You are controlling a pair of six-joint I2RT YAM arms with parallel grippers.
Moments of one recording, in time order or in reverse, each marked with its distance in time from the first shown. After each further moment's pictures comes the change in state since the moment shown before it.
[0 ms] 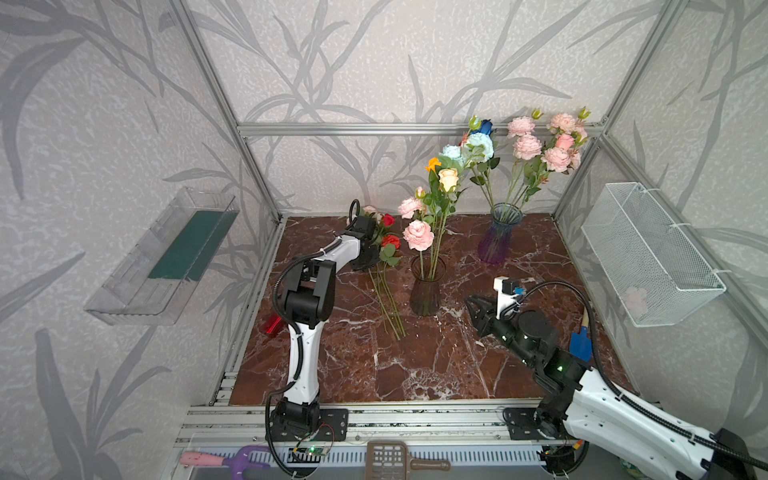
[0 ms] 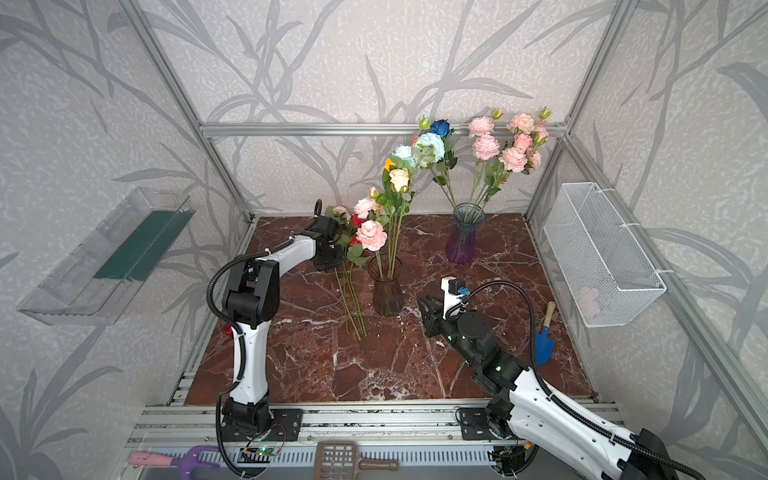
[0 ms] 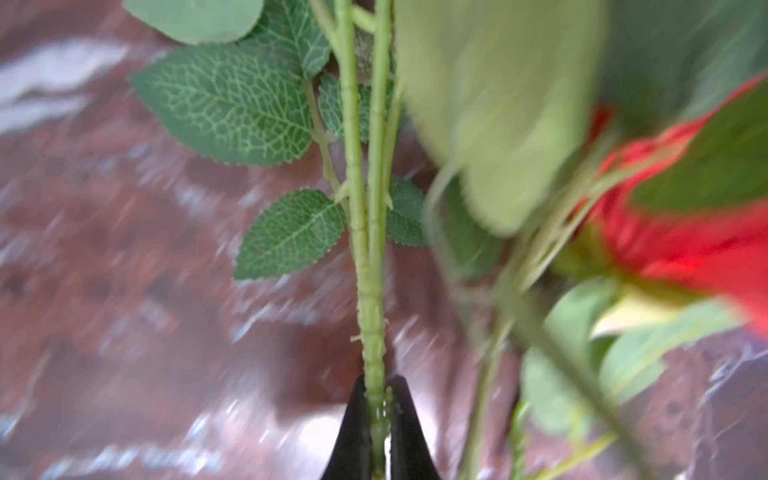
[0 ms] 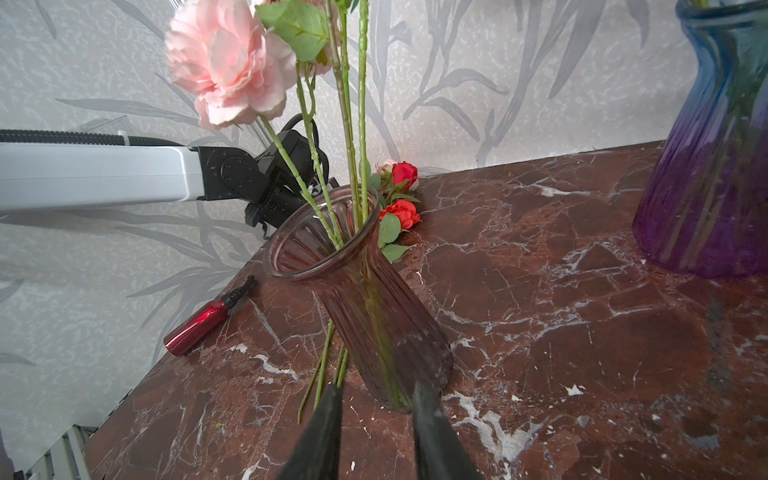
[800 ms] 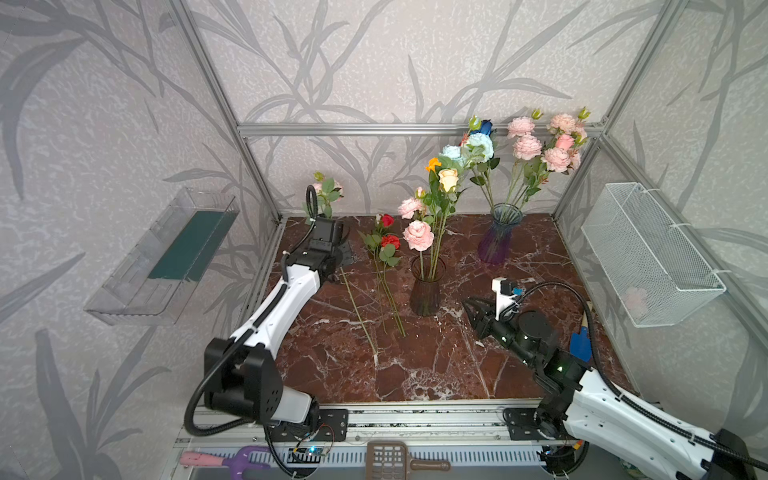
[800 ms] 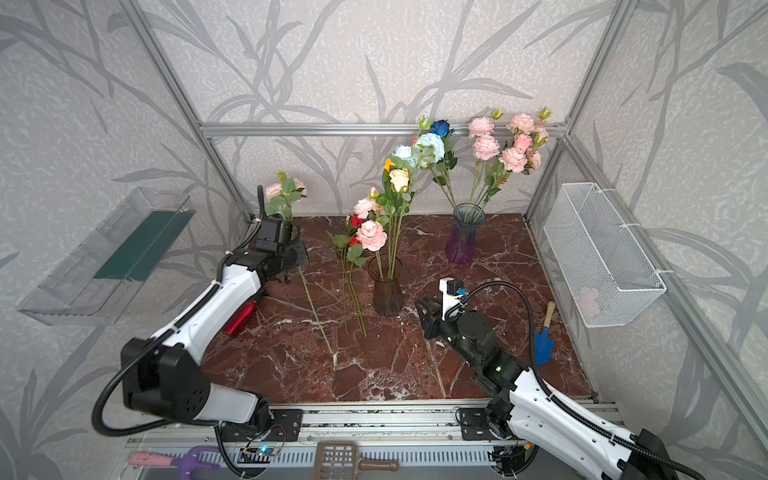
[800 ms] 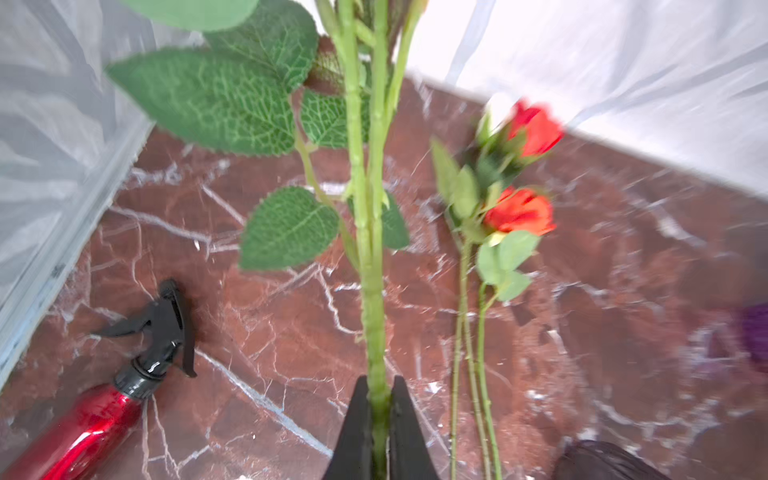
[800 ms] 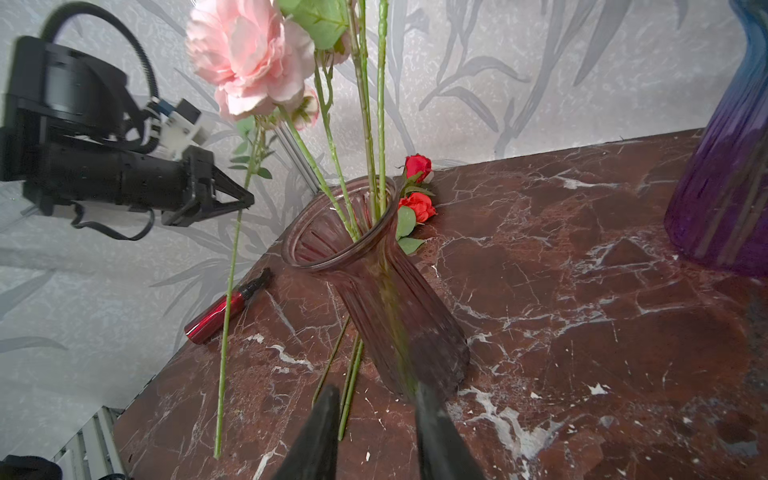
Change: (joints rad) left arm 0.019 -0.841 -0.465 0.108 -0.138 0.069; right arm 0.000 0.004 -0.001 0.009 -0.053 0.008
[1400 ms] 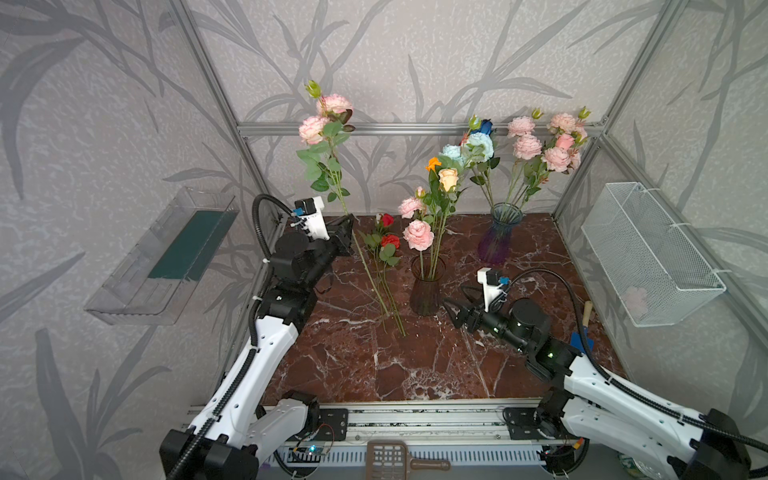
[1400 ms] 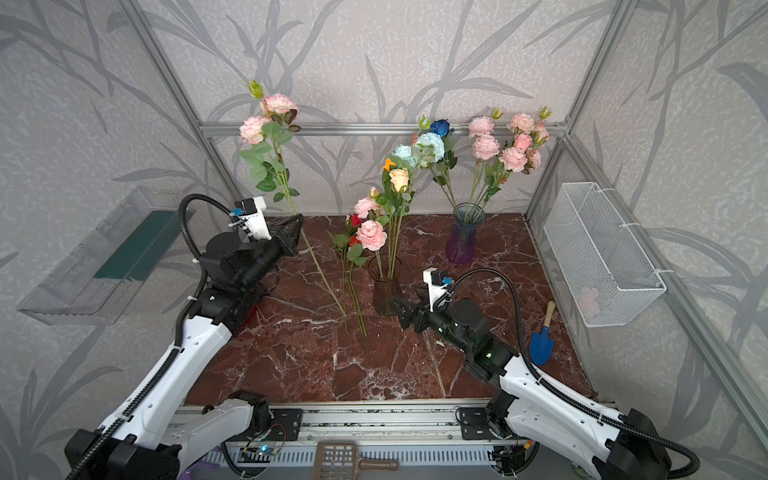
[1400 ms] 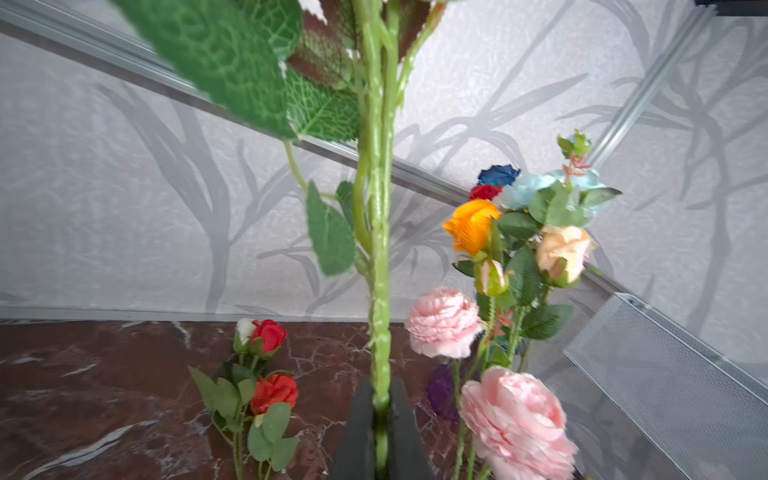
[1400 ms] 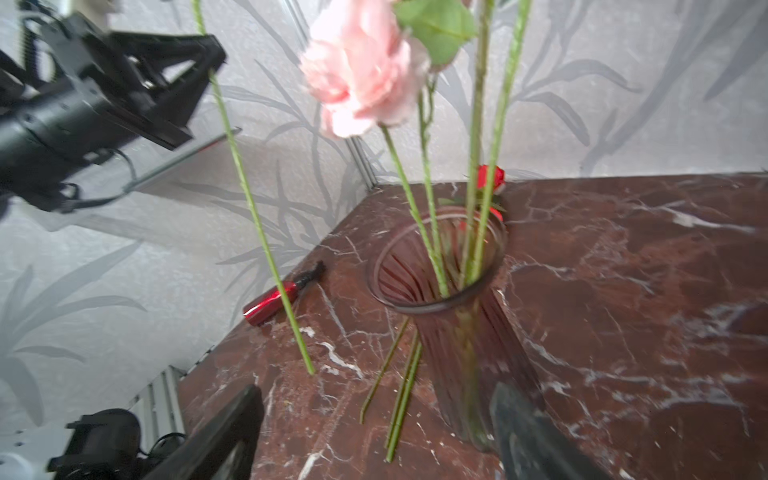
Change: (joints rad) left arm -0.018 -0.314 -0.225 0.652 0.453 -0.034; right arm 0.000 0.138 0.158 0.048 -0.204 -0.047
